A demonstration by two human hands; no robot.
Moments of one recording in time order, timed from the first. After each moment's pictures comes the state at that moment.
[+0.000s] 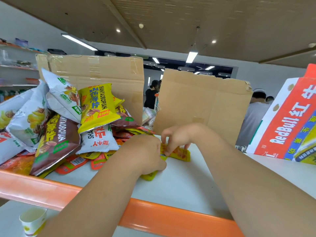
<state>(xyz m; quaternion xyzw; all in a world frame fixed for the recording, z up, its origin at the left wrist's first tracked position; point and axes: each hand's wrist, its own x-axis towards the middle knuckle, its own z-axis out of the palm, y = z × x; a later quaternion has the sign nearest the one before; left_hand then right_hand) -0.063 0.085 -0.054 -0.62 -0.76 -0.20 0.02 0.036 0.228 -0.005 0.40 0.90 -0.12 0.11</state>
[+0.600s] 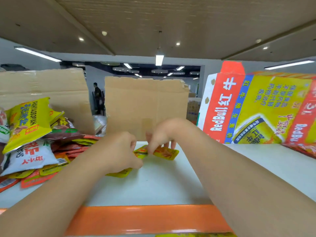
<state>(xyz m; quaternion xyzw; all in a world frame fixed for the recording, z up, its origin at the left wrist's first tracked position) 0.024 0.106 -0.023 -0.64 -0.74 -0.21 0.03 0.154 0.220 0.023 0.45 0.88 -0.13 0.11</state>
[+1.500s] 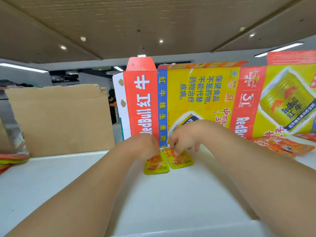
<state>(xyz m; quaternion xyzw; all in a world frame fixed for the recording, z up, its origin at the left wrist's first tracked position) 0.315 0.308 -0.018 -0.68 -0.73 -0.04 -0.04 0.479 0.350 0.016 0.48 0.87 -0.07 0.11</state>
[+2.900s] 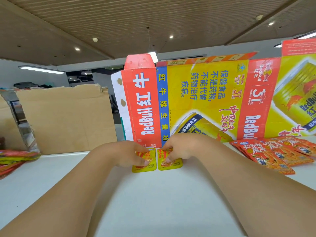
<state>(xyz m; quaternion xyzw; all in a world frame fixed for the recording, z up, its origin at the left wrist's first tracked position) 0.271 0.287 -0.023 -0.65 -0.75 0.00 -0.09 0.471 0.363 -0.020 0.38 0.92 -0.03 0.02</state>
